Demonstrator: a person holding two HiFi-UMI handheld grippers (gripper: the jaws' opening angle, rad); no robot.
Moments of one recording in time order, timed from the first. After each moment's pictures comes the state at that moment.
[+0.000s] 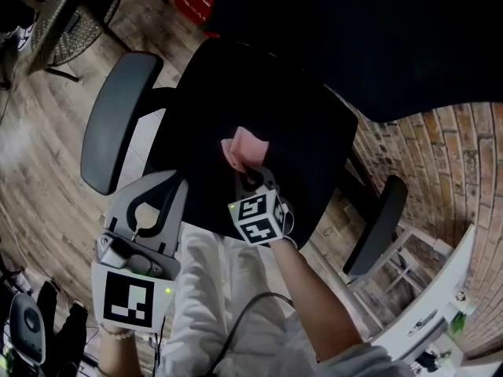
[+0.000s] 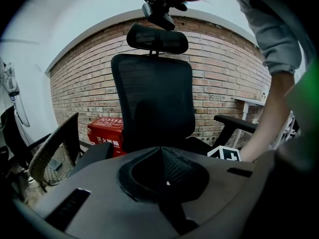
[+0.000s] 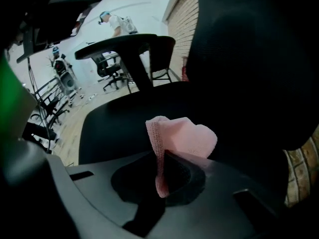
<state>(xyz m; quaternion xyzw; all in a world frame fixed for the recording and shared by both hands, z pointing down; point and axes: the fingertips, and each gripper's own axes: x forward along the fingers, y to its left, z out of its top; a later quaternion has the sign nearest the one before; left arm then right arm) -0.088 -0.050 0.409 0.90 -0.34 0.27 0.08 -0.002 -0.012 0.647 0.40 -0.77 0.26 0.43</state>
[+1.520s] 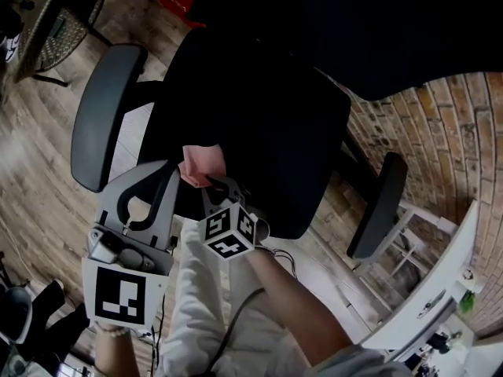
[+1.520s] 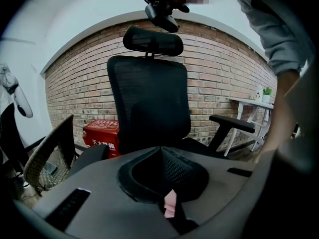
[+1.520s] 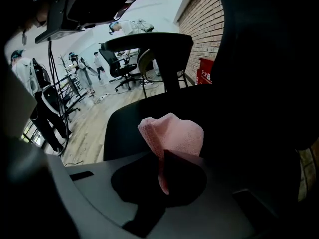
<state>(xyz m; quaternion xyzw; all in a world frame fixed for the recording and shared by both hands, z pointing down) -0.086 -0.045 0.413 0.91 -0.32 0.26 0.08 -0.073 0.034 0.641 0.36 -0.80 0.25 0.42</state>
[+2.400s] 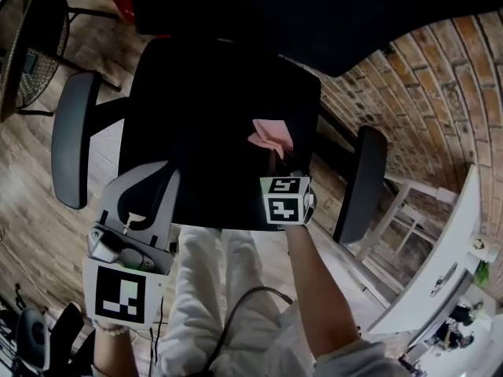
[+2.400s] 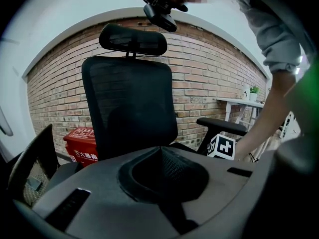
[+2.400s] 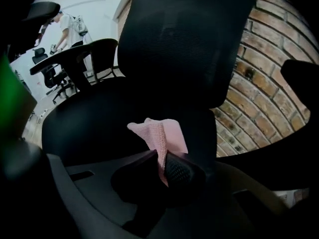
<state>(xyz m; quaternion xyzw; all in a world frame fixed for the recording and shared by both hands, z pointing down) -0.013 -0.033 0.404 0.93 -0.25 0.26 0.05 0.179 0.026 0.639 0.62 -0.60 0.31 0.40</state>
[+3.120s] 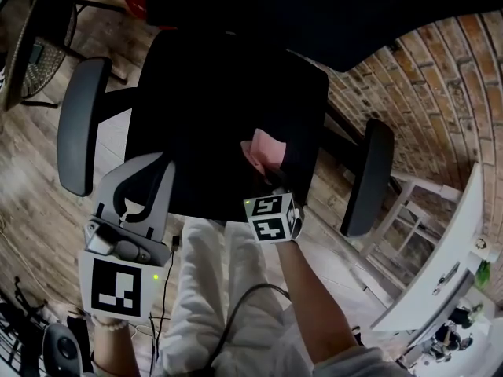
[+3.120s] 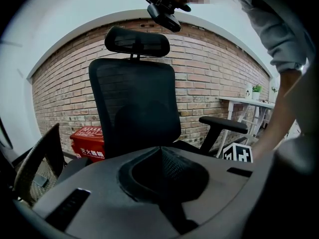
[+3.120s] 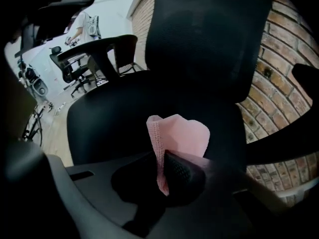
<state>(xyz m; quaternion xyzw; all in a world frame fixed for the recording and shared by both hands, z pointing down) -0.035 -0.030 0.402 0.92 -0.27 0.26 0.06 0.104 0.073 0.645 0.55 -0.65 0.32 0.42</state>
